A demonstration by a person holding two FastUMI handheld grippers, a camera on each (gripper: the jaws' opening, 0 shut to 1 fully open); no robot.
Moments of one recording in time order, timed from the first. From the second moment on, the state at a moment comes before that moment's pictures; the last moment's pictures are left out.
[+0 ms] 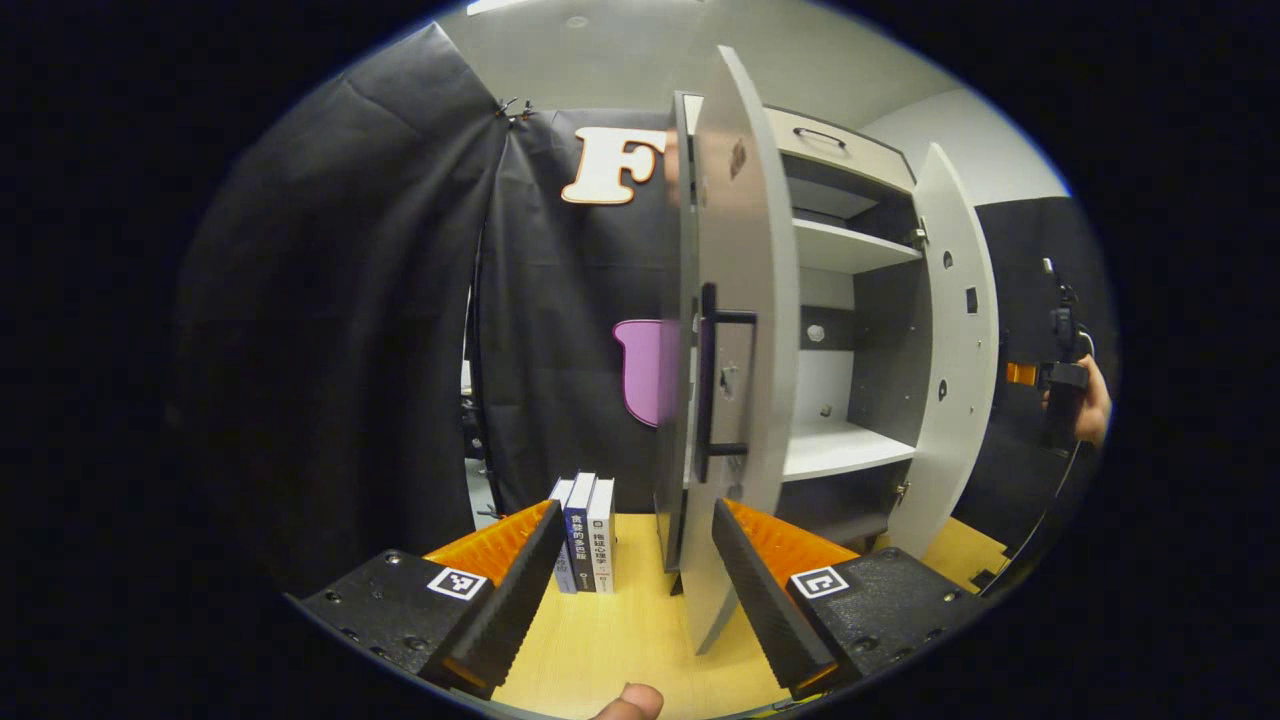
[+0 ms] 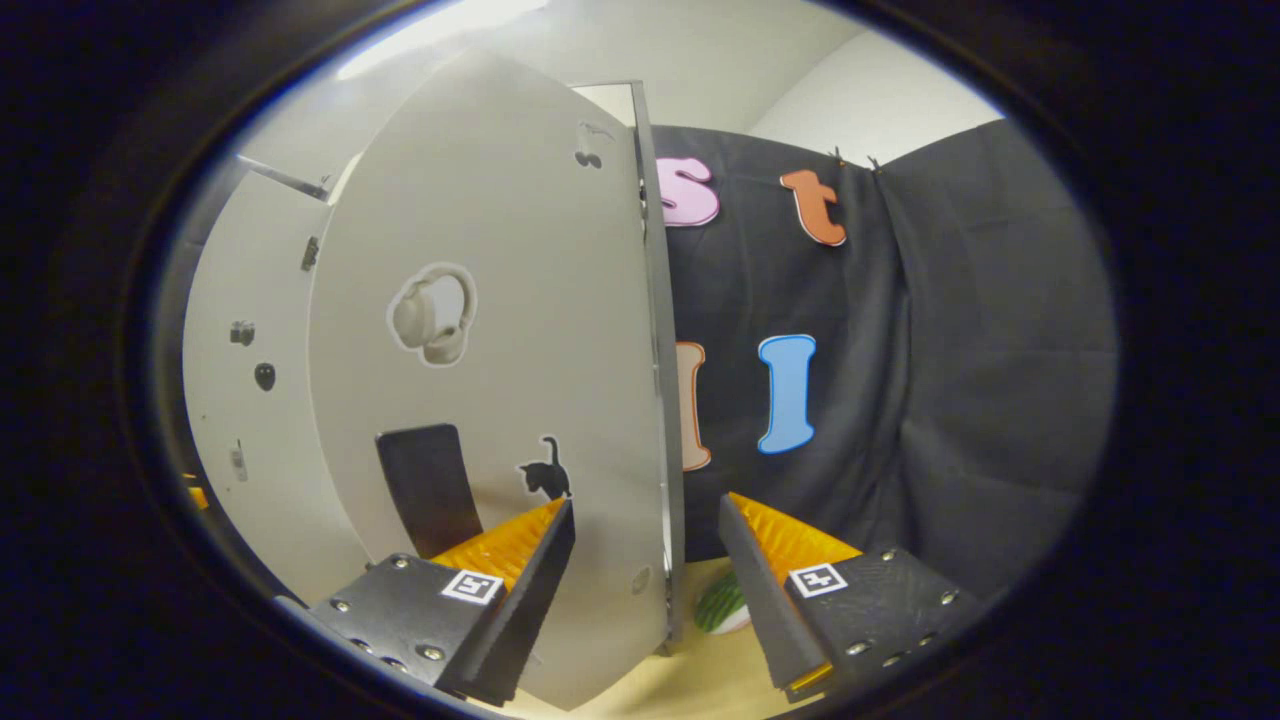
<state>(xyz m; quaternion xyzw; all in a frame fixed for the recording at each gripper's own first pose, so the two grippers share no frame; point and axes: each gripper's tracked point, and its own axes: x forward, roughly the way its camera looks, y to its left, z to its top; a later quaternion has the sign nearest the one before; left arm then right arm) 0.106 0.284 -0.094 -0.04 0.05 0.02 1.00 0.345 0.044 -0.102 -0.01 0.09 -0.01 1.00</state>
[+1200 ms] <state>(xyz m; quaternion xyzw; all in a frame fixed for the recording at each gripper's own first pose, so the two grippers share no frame) 0.177 0.299 -0.054 -0.02 0.04 0.07 1.00 0.004 0.097 -0.044 0.02 0.08 0.02 1.00</state>
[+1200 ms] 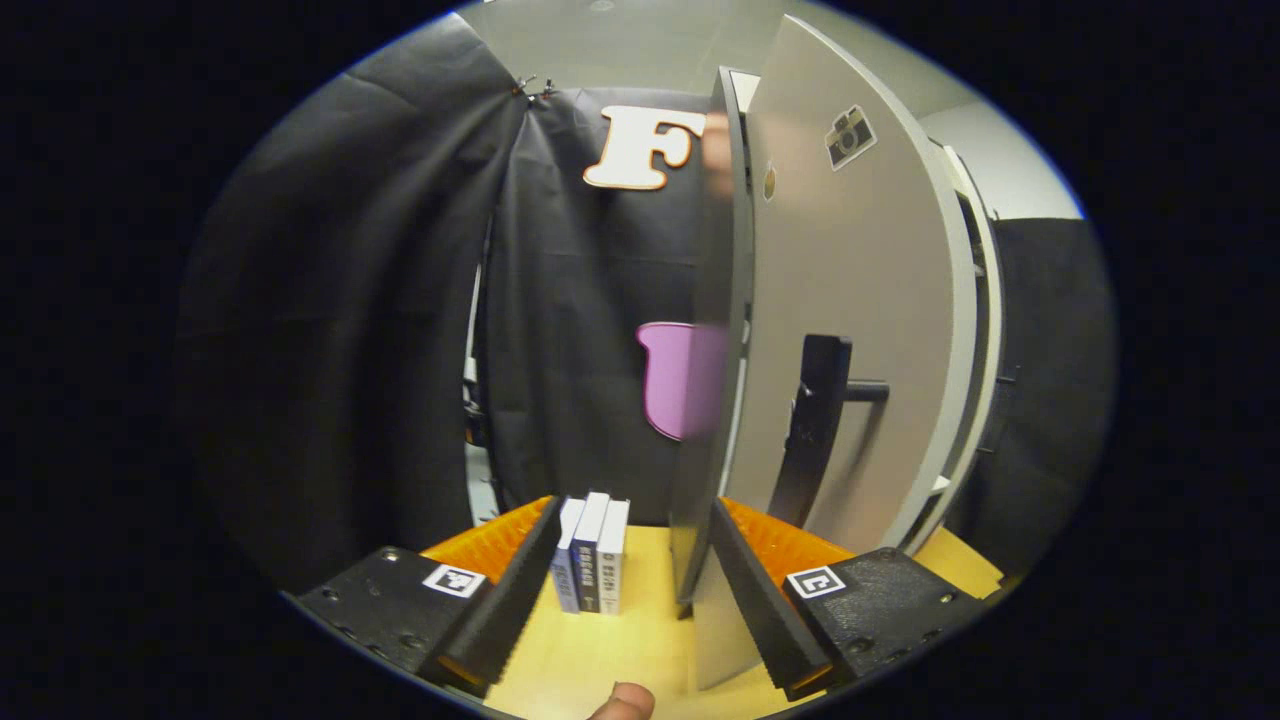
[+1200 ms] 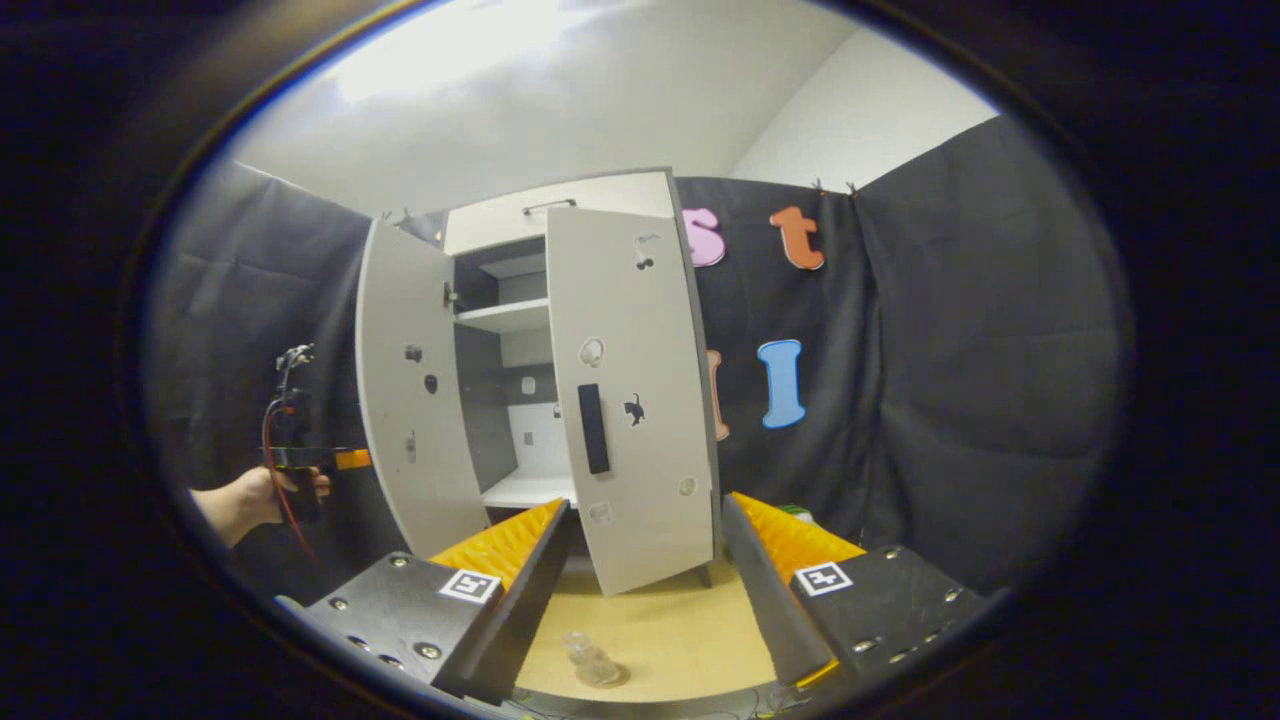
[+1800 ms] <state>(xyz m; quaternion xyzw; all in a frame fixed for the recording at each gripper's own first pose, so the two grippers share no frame) 0.175 0.297 -0.054 -0.03 0.05 0.12 0.99 -0.096 0.060 -0.038 0.04 0.05 -0.03 1.00</state>
